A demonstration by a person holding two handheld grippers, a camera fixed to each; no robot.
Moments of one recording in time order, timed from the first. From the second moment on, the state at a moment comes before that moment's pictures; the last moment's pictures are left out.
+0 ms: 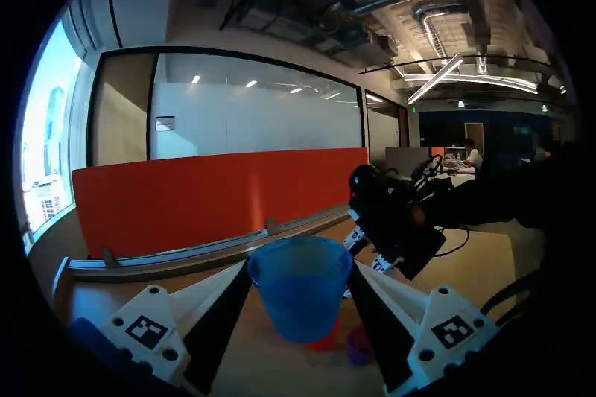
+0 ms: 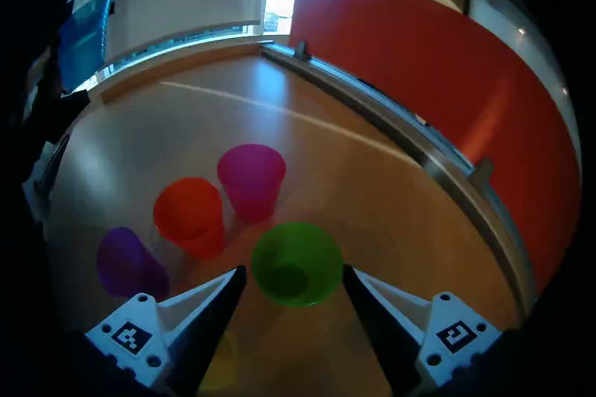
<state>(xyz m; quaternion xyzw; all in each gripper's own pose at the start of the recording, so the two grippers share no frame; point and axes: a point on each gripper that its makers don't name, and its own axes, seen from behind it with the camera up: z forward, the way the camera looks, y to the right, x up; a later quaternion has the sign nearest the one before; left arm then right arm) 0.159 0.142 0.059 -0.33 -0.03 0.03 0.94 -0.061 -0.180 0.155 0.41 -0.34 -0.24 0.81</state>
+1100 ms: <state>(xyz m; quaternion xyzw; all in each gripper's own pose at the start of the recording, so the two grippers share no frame) 0.152 0.140 0.060 -0.33 -0.03 0.03 0.94 -0.081 -0.189 0.166 0.41 -0.35 -0.23 0.81</state>
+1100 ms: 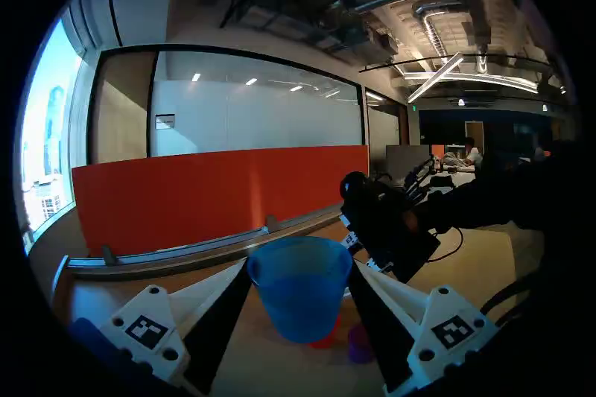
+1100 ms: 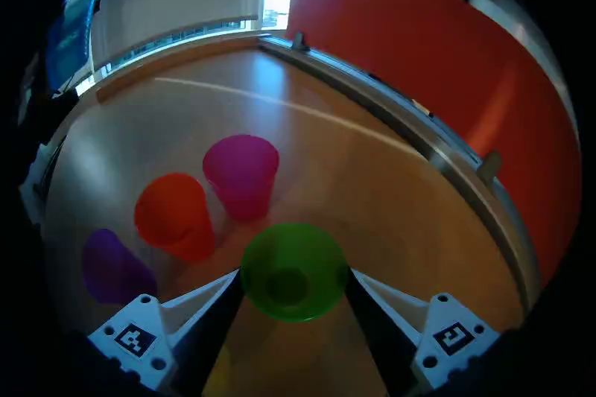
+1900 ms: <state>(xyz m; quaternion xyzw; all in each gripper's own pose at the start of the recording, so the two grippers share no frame) 0.159 0.140 0.056 -0.33 -0.03 0.03 0.94 -0.030 -0.192 0.150 0.41 -0.29 -0.20 0.84</state>
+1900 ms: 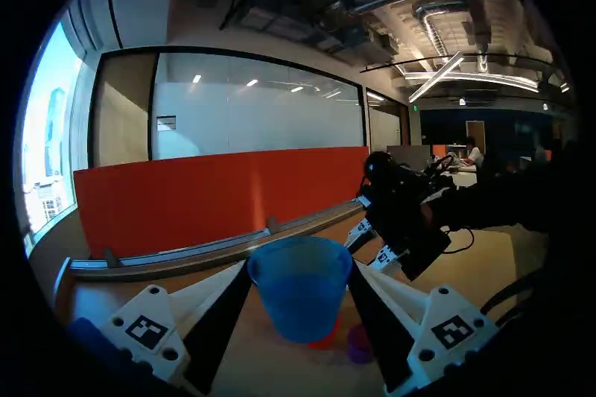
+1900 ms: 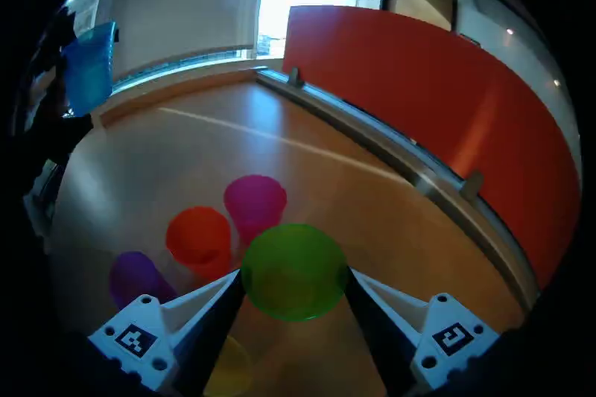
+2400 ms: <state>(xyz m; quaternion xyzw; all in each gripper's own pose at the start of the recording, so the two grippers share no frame) 0.164 0.140 0.051 -0.33 -0.03 0.03 0.94 0.032 -0.197 0.110 0.42 -0.22 -0.18 0.86</state>
